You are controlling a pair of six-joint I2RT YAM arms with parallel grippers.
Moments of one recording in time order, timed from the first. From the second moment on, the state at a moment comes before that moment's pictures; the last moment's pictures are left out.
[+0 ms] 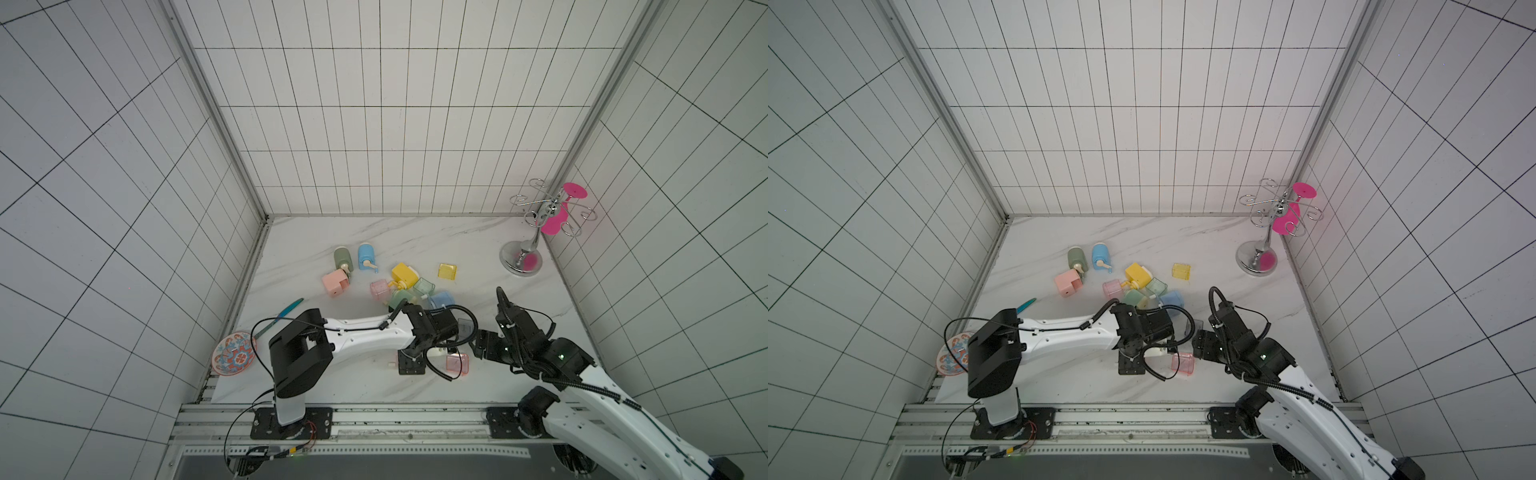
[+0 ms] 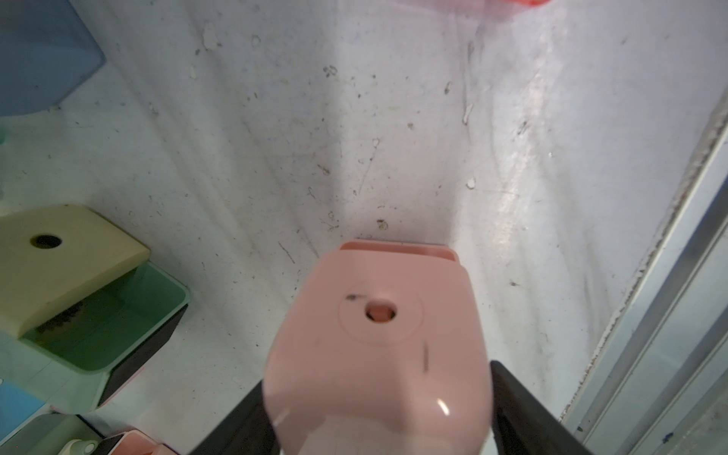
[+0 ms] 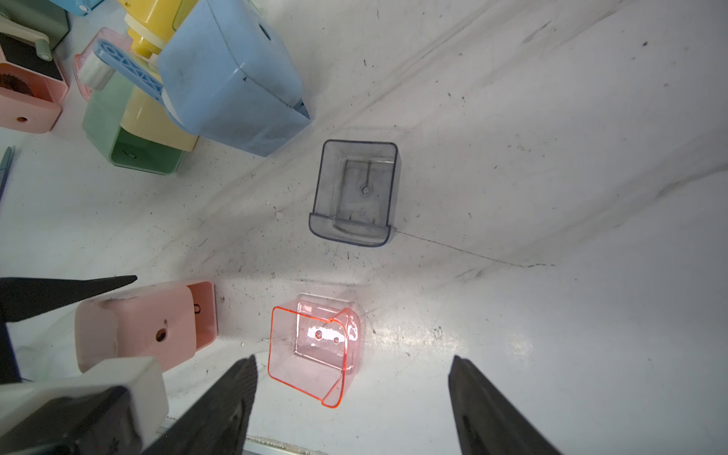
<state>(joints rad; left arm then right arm) -1.17 1.83 1.34 -1.03 -0.13 0.37 0.60 0.68 0.59 -0.89 0.04 0.73</state>
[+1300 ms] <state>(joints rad) -0.95 1.31 0.78 -0.43 0.25 0.43 0.79 1.03 0.51 -0.68 0.01 0.80</state>
